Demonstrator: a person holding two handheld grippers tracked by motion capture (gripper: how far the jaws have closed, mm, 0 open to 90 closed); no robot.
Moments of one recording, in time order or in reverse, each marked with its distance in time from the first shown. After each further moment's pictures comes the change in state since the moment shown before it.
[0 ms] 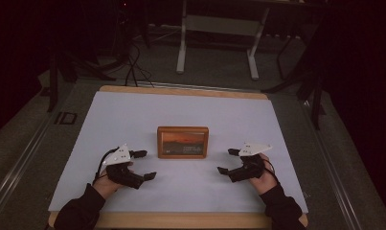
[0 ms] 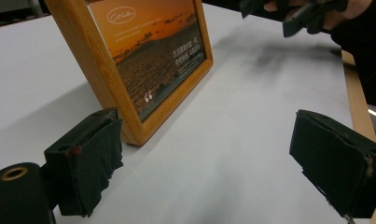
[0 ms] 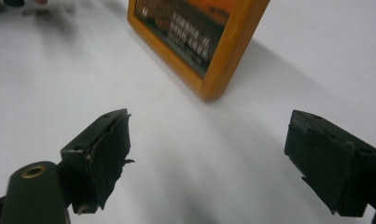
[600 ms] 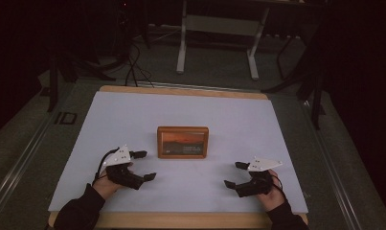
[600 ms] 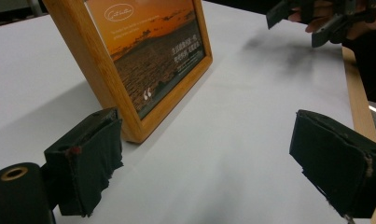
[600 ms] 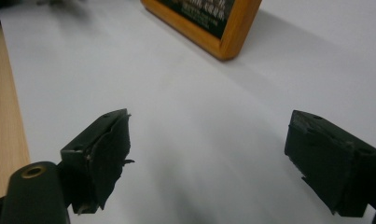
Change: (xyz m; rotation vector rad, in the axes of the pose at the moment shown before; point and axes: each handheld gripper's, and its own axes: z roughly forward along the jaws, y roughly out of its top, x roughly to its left) left arm -0.001 -0.001 0.000 0.005 0.000 0.011; right arm 0.021 -0.036 -0.024 -0.018 -0.011 0.050
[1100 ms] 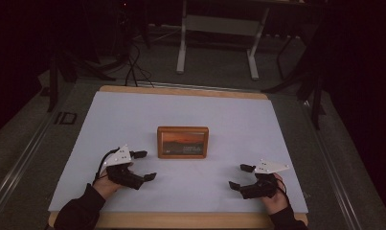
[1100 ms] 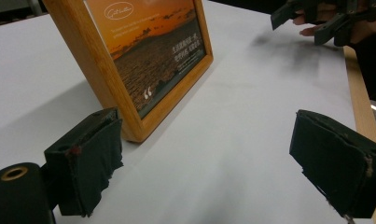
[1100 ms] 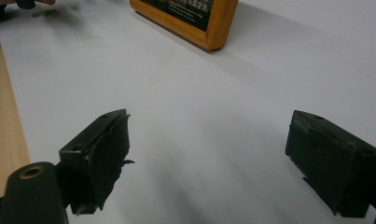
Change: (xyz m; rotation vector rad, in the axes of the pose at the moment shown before) left arm 0.001 0.000 0.001 0.003 0.000 0.004; right arm -0.006 -0.014 -0.007 -0.041 -0.015 0.070
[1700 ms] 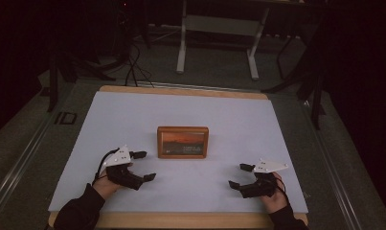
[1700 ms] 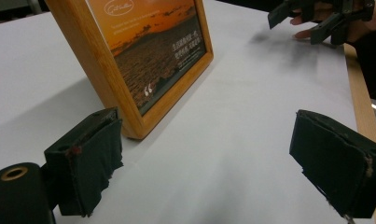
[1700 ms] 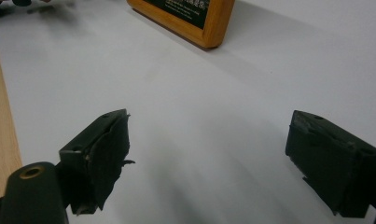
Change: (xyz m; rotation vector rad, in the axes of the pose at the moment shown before) left arm 0.001 -0.002 -0.001 0.002 -0.001 -0.005; right arm -0.003 -0.001 0.002 0.008 0.000 -0.005
